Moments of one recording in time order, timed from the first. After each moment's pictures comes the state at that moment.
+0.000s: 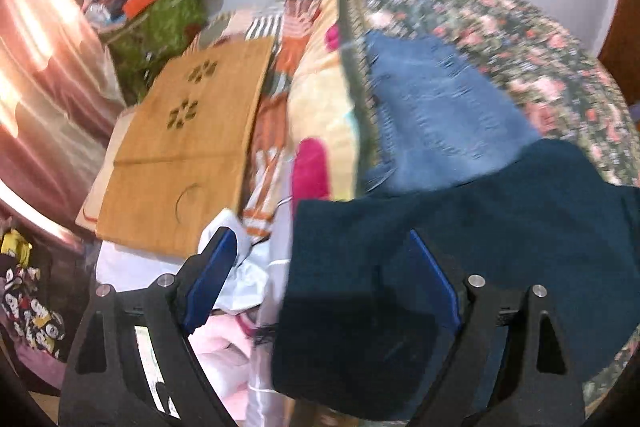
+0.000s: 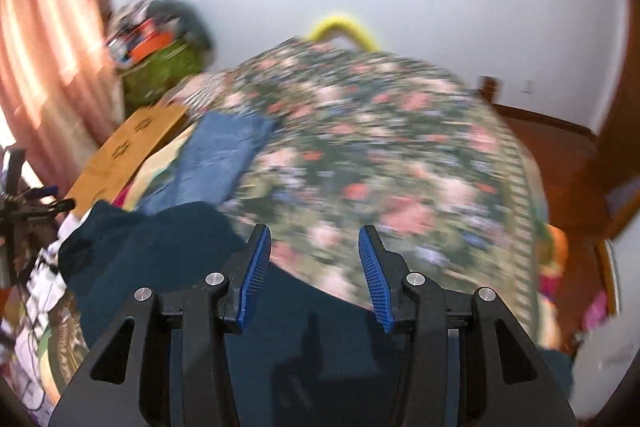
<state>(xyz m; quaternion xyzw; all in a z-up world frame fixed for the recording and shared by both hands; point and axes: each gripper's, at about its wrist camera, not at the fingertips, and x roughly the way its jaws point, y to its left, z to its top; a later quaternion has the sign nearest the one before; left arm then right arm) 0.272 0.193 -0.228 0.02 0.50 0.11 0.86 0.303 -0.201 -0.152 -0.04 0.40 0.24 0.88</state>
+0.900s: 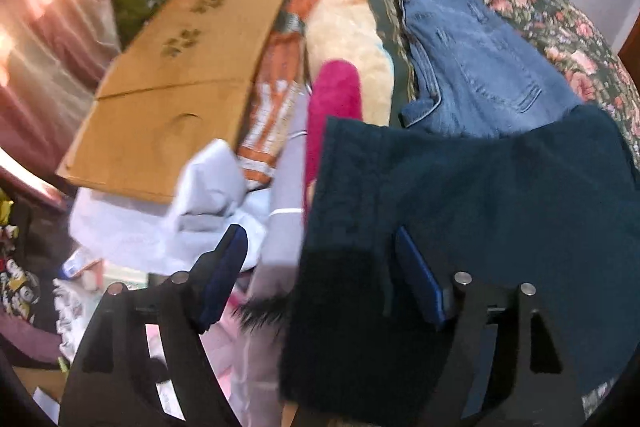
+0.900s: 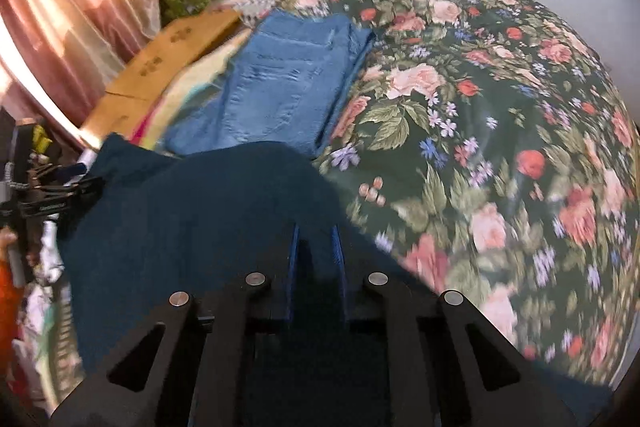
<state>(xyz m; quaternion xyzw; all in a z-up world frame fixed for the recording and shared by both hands) 0.245 0.221 -0.283 -0.03 0.53 0.12 0.84 0.313 -0.120 -0.209 -0.07 0.49 0.30 0.81</state>
